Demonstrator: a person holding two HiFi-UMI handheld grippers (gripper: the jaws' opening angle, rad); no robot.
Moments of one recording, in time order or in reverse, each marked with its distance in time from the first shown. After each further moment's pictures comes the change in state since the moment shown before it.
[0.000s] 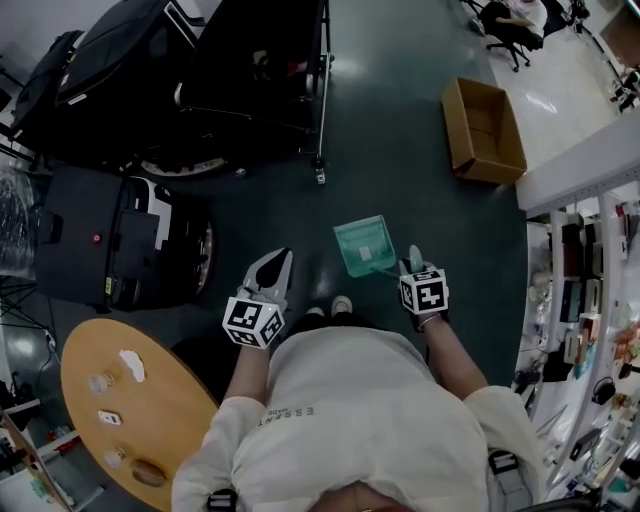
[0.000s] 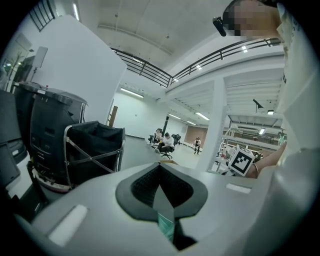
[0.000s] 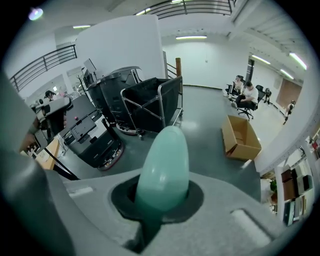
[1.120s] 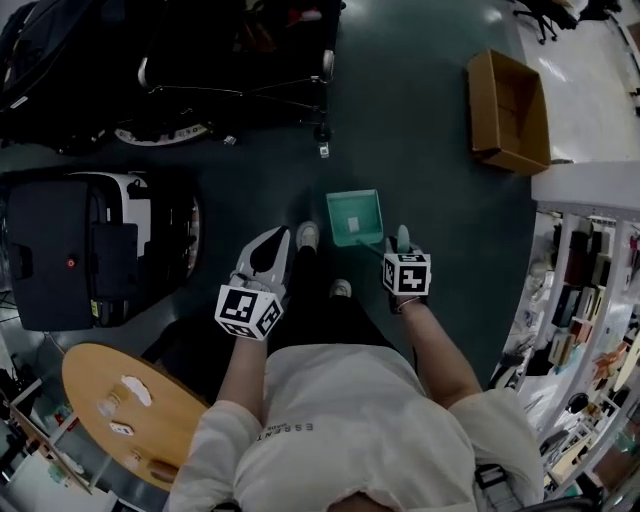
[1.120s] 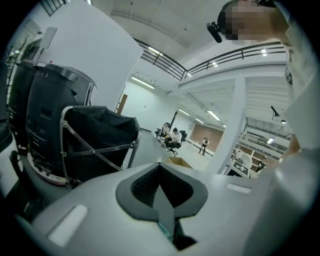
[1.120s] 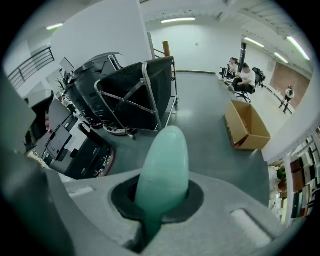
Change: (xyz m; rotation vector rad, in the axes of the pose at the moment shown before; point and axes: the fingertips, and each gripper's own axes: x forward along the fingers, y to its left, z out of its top) left arm 0.131 0.132 -0.001 -0.129 0.086 0.042; right arm 0.177 -0.003 0.079 0.146 0.130 -0.031
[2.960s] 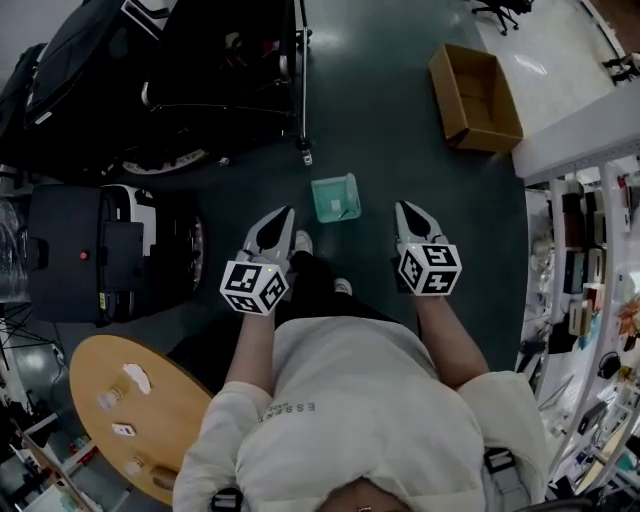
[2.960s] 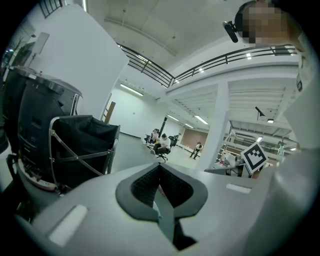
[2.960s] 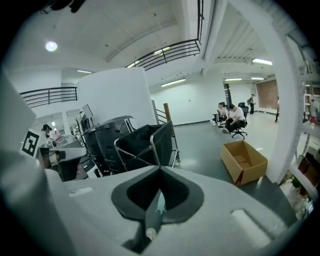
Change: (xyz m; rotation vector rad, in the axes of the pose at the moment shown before) left arm -0.044 -0.121 0.005 0.062 -0.077 -0.100; right arm -0.207 -0.020 0.028 0.045 -0.658 0.067
